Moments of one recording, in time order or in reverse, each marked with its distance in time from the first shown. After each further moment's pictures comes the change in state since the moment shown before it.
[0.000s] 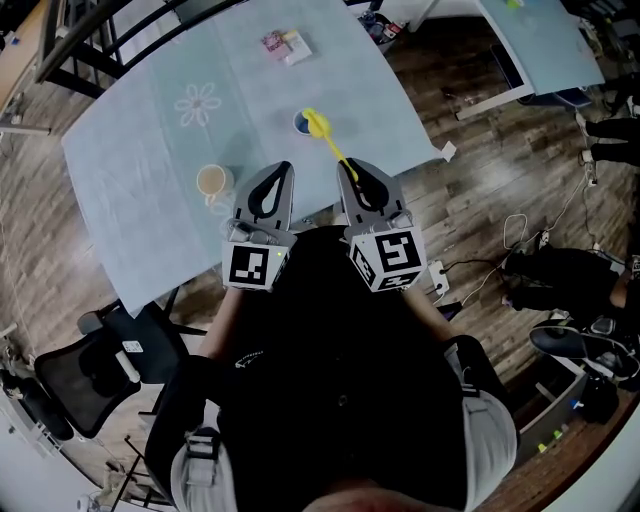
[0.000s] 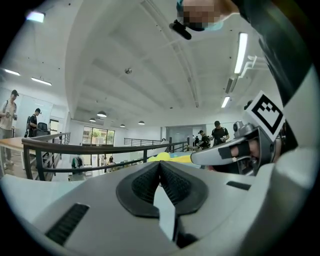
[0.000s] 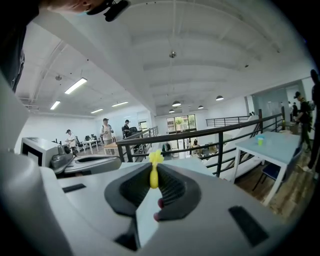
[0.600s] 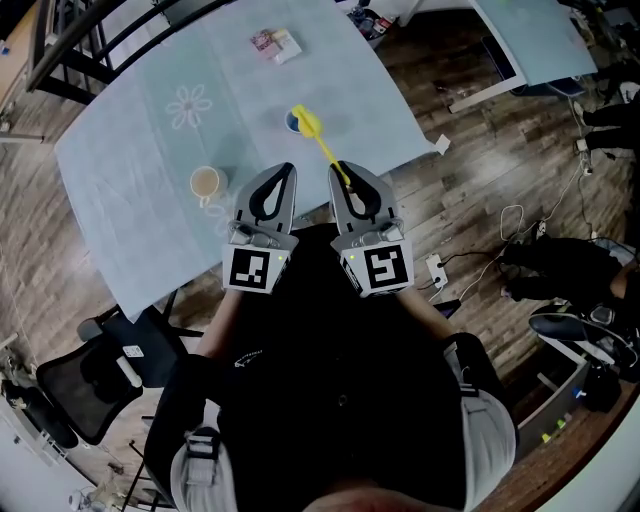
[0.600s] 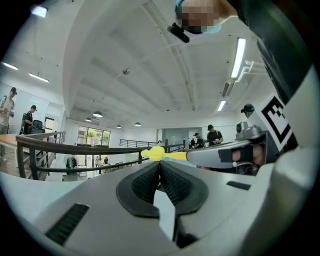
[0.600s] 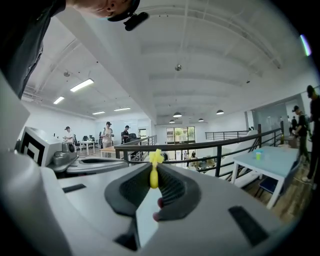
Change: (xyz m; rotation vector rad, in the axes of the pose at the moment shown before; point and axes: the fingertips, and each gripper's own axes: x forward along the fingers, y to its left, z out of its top) left arm 0.004 -0.017 0.002 -0.013 -0.015 -0.051; right arm -0.013 0.011 0.012 -0.096 -0.119 -0.028
